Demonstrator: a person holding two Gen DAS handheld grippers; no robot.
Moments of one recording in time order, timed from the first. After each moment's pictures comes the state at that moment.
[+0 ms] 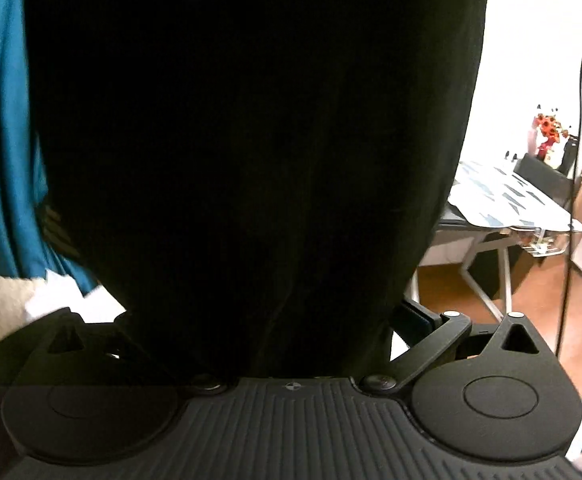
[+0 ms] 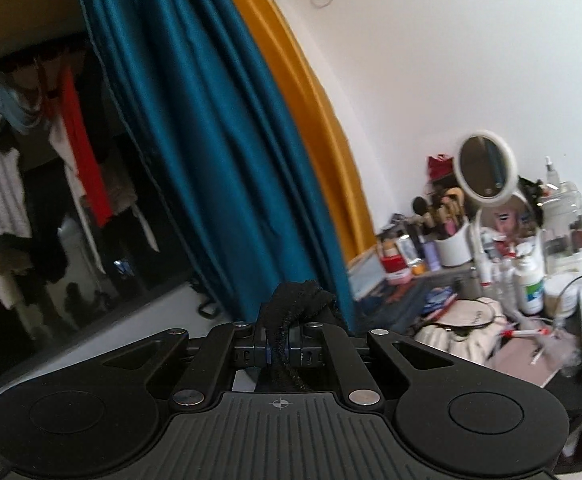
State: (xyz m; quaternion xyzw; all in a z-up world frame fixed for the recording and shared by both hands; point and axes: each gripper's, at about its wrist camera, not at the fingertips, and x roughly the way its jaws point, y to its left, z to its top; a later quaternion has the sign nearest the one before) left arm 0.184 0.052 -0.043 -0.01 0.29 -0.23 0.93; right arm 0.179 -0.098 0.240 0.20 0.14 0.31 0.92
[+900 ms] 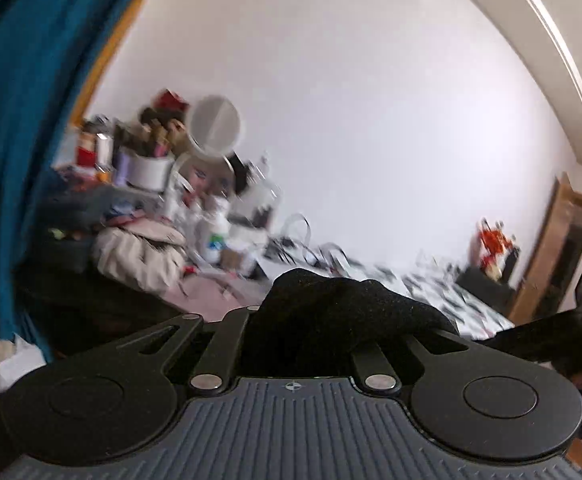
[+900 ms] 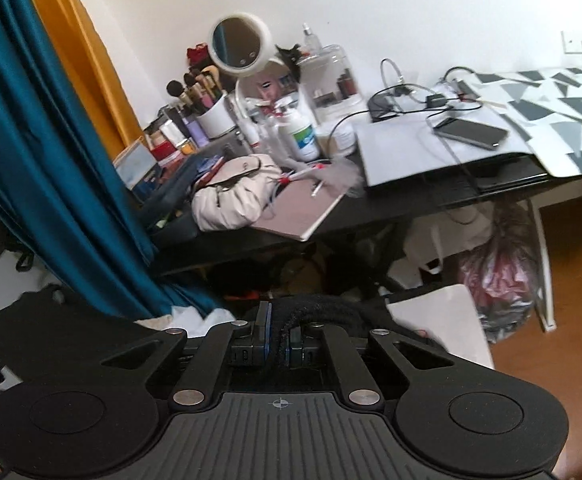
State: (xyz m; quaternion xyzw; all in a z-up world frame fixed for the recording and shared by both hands) left arm 0.205 0.093 0.003 -0.12 0.18 -0.30 0.93; right arm 0.102 -0.185 0.060 0.23 0.33 0.02 0.92
